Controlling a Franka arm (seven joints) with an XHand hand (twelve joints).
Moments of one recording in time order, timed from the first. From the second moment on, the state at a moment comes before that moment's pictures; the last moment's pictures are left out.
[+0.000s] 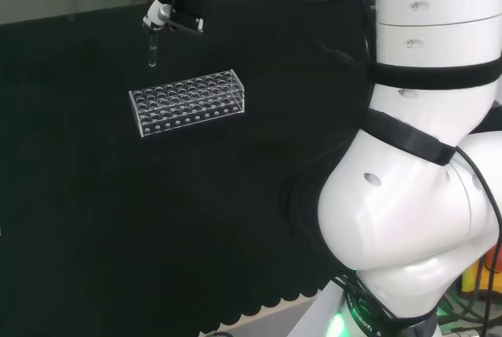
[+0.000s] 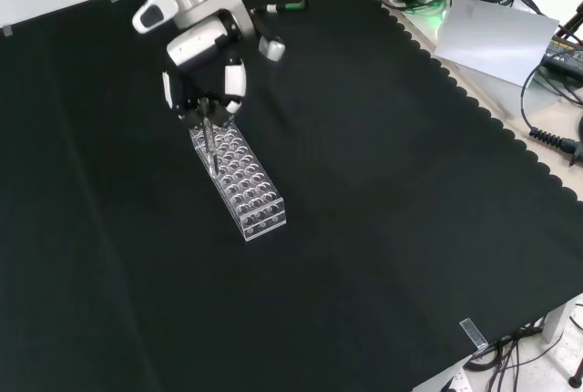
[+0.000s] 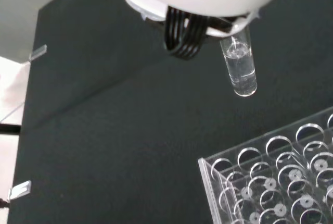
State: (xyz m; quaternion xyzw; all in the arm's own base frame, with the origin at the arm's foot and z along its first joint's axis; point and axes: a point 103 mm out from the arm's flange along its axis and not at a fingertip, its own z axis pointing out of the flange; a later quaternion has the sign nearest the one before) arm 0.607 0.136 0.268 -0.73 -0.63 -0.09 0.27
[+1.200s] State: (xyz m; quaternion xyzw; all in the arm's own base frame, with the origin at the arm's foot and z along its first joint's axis) arm 0.589 0.183 0.330 -0.67 -0.70 -0.08 0.22
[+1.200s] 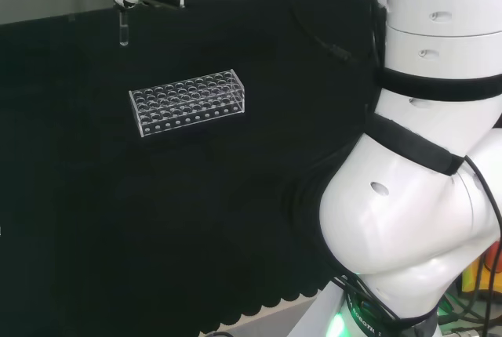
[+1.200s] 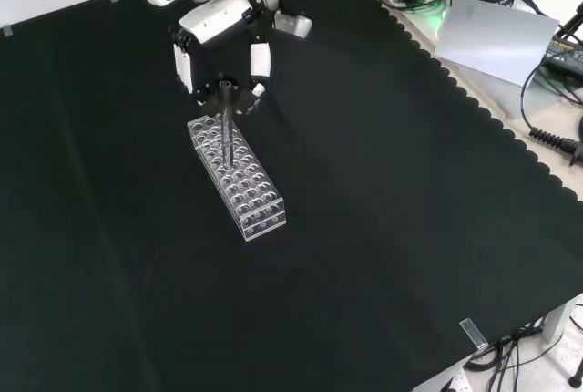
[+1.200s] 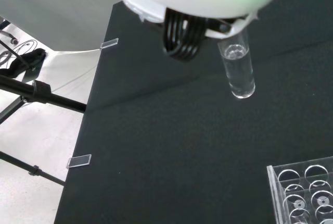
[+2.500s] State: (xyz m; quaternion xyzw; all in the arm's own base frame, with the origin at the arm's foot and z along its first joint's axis) arm 0.555 -0.054 0.333 -0.82 -0.56 0.00 0.11
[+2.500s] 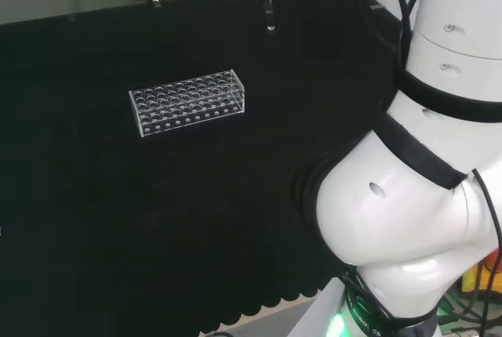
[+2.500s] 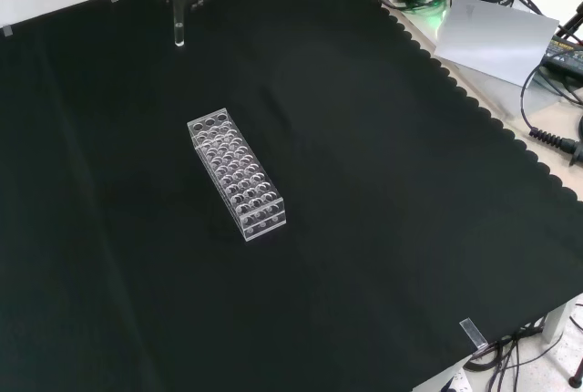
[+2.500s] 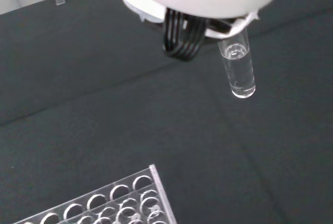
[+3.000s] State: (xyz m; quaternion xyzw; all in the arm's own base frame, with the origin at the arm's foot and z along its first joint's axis) arm 0.576 0.041 0.323 -0.77 -0.62 -0.01 0.14
